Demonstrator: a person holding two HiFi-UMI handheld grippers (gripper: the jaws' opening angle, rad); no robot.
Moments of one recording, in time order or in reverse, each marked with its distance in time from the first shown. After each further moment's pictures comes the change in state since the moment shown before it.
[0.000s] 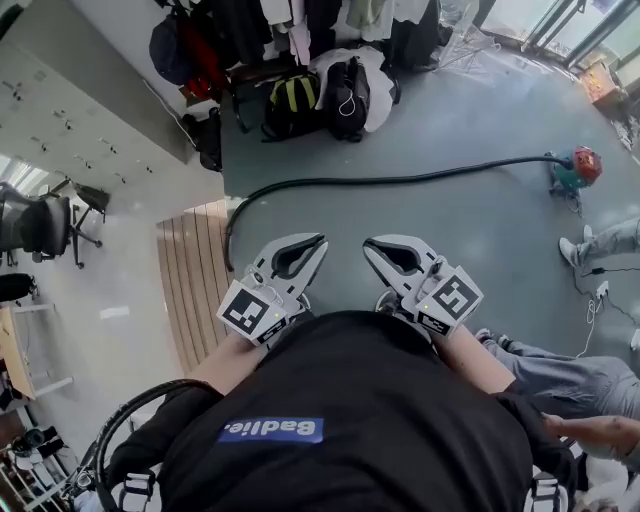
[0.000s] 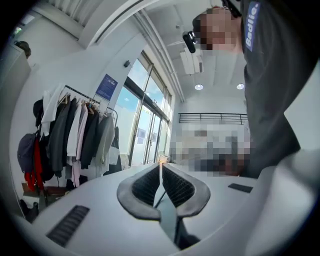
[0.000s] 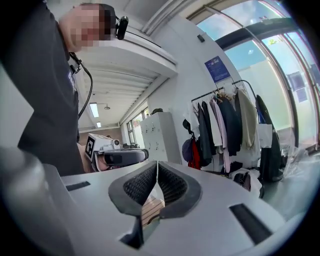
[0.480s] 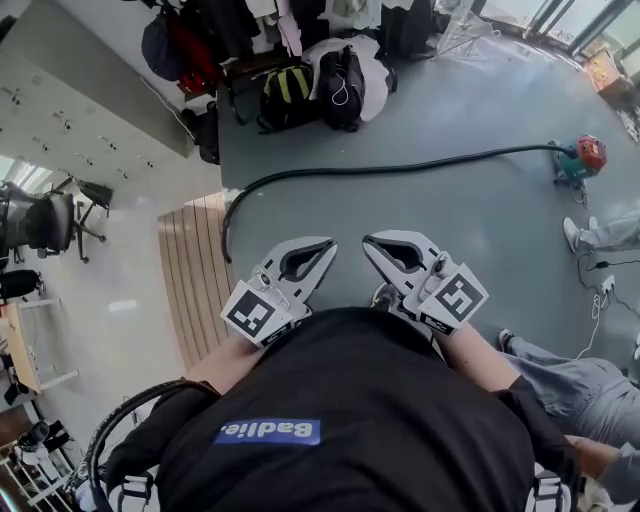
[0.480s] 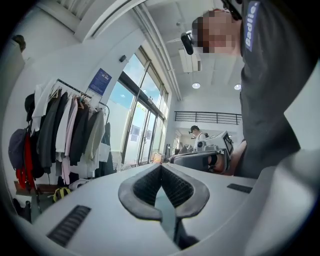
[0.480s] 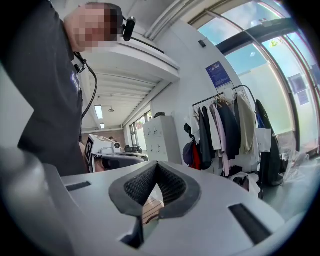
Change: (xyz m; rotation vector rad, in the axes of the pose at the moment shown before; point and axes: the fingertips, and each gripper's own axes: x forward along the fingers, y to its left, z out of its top) left arm 0.046 -0.066 -0.013 -0.002 0.034 -0.048; right arm -0.058 -0.012 0.001 -0.025 -0.041 0.033
